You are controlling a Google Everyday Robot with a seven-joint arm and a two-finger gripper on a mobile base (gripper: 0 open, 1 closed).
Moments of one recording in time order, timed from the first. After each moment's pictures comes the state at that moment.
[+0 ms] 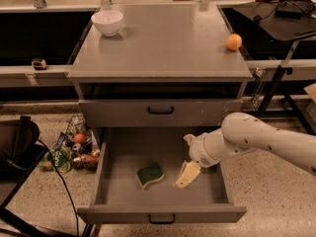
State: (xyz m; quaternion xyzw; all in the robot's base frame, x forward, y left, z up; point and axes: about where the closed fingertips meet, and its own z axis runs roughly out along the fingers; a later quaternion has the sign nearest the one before) arm 0.511 -0.074 0.598 -0.57 0.76 0.20 0.26
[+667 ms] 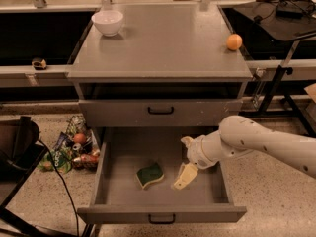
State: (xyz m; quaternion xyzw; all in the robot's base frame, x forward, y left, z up) arm 0.514 -0.069 0.581 -0.57 0.75 0.21 0.27
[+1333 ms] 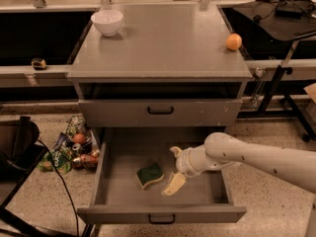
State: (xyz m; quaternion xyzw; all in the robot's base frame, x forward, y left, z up) arm 0.532 -0.037 0.493 -0.58 0.73 0.23 0.29
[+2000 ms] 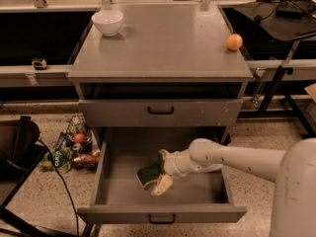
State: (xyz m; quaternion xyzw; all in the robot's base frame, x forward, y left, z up) arm 0.560 0.003 0.429 -0.59 0.71 0.23 0.30
